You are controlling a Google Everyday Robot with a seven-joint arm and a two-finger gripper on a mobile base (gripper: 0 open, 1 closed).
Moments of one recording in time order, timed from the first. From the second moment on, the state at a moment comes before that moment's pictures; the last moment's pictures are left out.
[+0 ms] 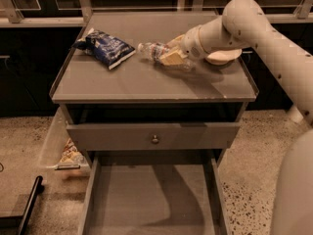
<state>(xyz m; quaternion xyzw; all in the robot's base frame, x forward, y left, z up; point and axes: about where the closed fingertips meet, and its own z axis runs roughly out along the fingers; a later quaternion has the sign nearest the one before) 0.745 -0.060 0.858 -0.52 0.71 0.18 0.43</state>
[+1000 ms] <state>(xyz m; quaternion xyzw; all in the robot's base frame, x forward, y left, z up) 0.648 -0.101 0.884 -0.55 0.66 0.18 0.48</state>
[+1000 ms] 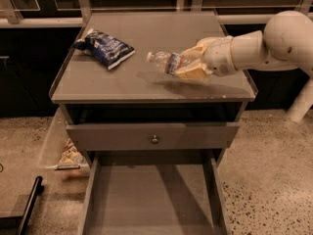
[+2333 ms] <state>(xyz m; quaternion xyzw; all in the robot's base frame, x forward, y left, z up) 0.501 -0.169 0.828 -0.56 0.64 0.18 0.49</state>
